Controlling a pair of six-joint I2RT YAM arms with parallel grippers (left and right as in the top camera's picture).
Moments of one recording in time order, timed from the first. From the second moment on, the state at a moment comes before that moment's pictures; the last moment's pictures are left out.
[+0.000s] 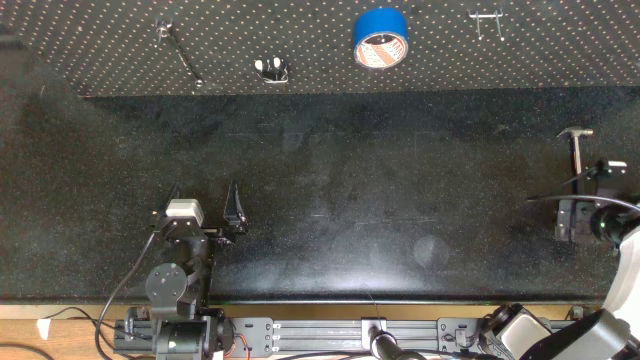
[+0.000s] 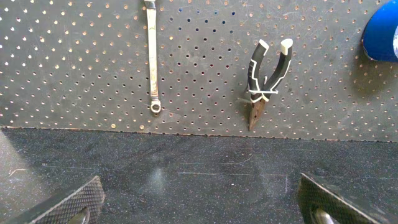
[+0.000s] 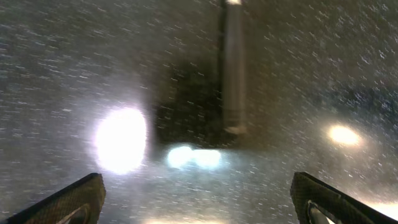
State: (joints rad) left arm 0.03 0.01 0.01 -0.07 0.05 -0.08; right arm -0.78 1.31 0.82 -0.82 -0.17 -0.68
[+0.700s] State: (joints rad) left arm 0.03 0.01 0.01 -0.07 0.05 -0.08; right arm -0.74 1.67 0.98 -0.76 -0.11 -0.72
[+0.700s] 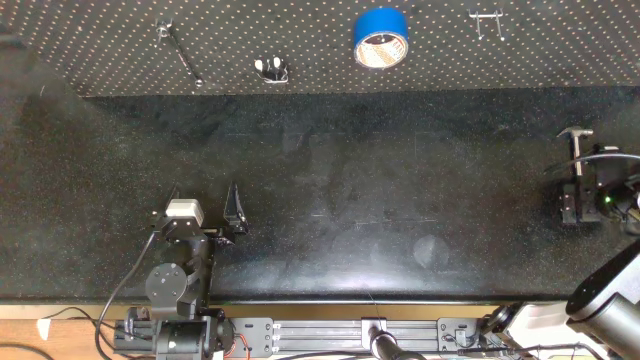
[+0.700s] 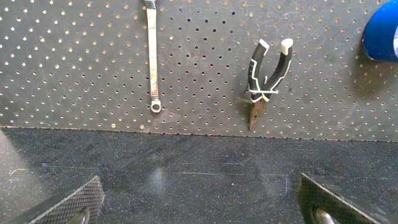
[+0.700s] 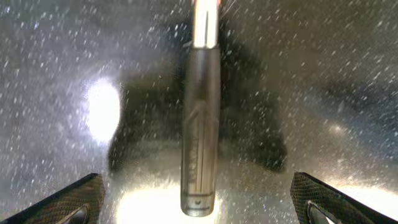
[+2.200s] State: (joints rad) left arm 0.03 0.01 0.01 -0.07 0.05 -0.08; right arm -0.71 1.73 1.02 -0.69 -0.13 -0.68
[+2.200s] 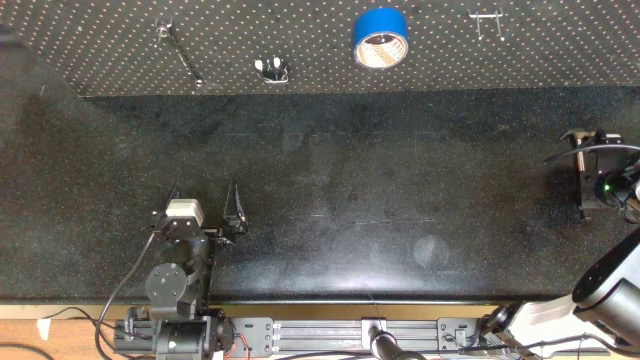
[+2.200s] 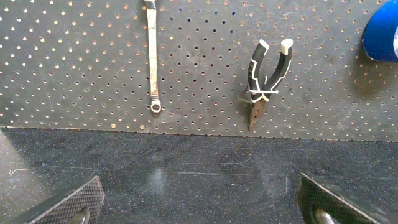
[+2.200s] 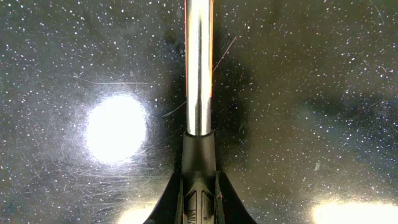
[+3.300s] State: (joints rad) left arm 0.03 0.01 0.01 -0.07 0.05 -0.08; right arm -0.16 1.11 1.02 -0.58 -0.40 -0.29
